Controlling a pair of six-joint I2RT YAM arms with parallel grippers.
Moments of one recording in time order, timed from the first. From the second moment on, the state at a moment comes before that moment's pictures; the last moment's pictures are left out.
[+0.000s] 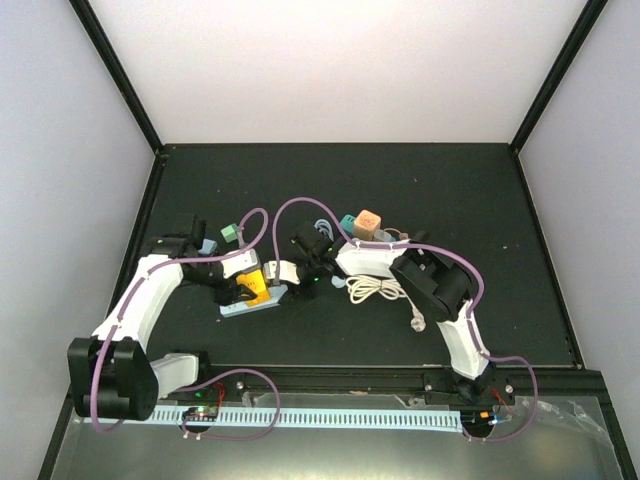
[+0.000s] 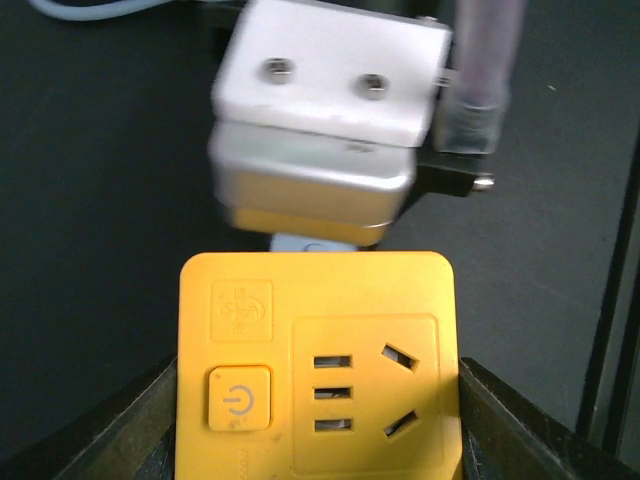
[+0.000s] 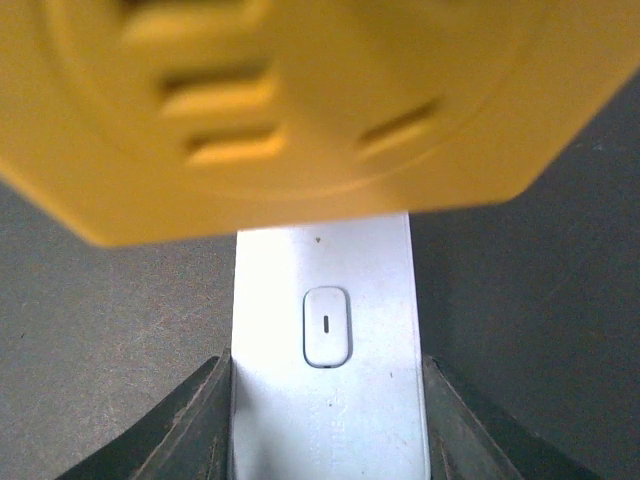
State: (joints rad) left arm -0.01 1.17 0.83 -1.02 0.66 1.07; right arm 0.90 2.11 1.34 -0.25 -0.59 -0.74
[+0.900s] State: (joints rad) left arm 0.40 1.70 1.19 -0.65 0.62 0.56; right arm 0.89 2.32 1.81 -0.77 -0.38 -0.89
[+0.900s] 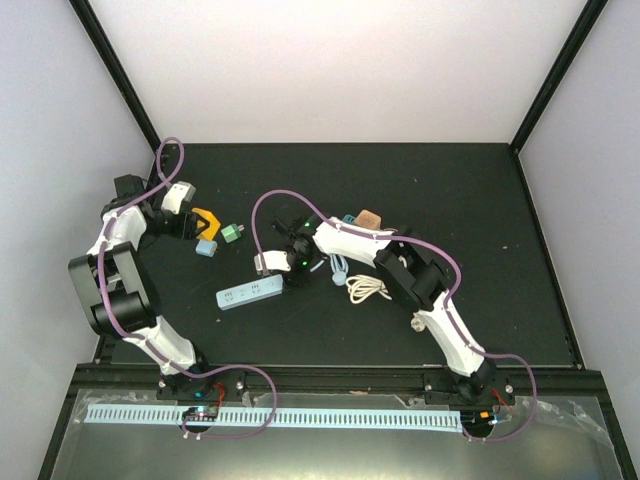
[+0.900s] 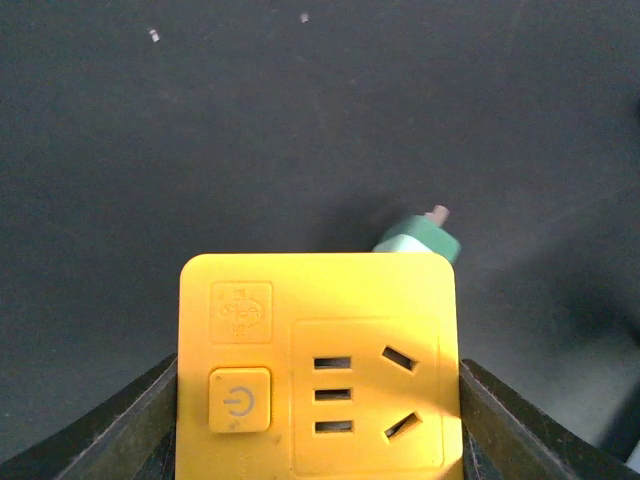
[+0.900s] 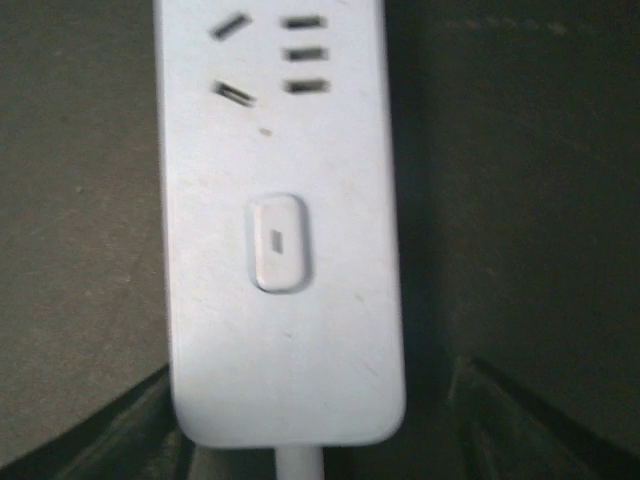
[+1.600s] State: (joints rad) left arm 0.42 1.99 1.42 -0.70 0.72 0.50; right arm 0.78 2.29 1.86 -0.96 -0.18 -1.06
